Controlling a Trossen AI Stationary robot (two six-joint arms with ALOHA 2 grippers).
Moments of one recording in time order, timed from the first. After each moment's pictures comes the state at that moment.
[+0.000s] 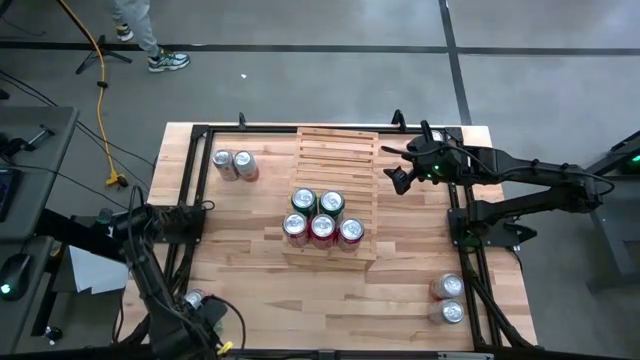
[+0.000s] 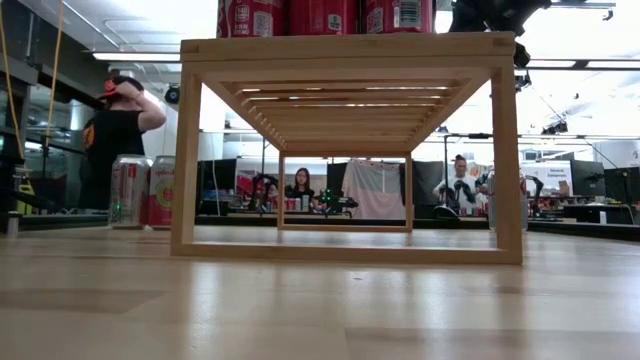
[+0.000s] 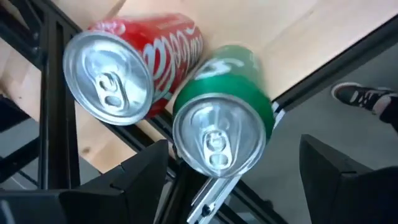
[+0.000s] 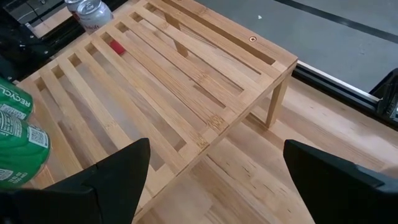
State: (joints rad) left arm -1.06 1.92 1.71 -1.49 0.18 -1.83; right arm -0.15 0.98 1.02 -0.78 0.36 0.57
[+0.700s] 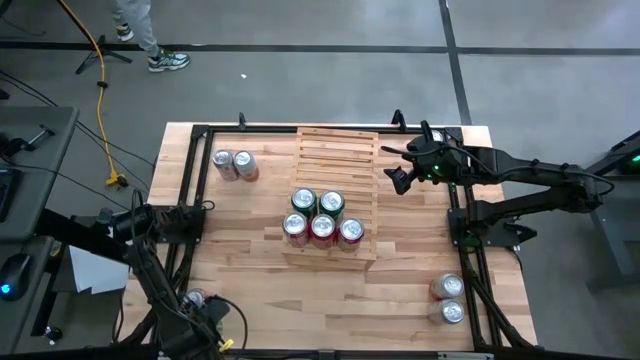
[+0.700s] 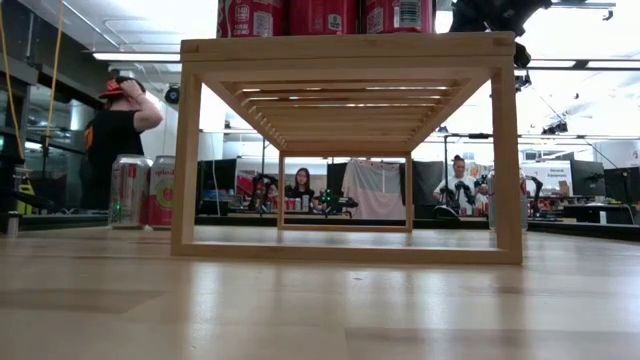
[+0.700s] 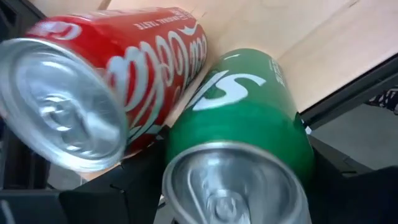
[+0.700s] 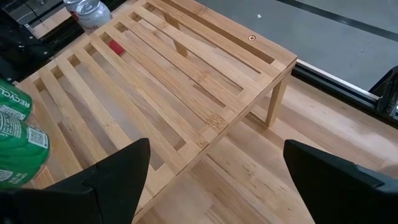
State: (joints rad) left arm -1.07 1.92 1.53 -1.34 0.20 -1.81; right arm -0.15 0.98 1.02 -0.78 0.36 0.58
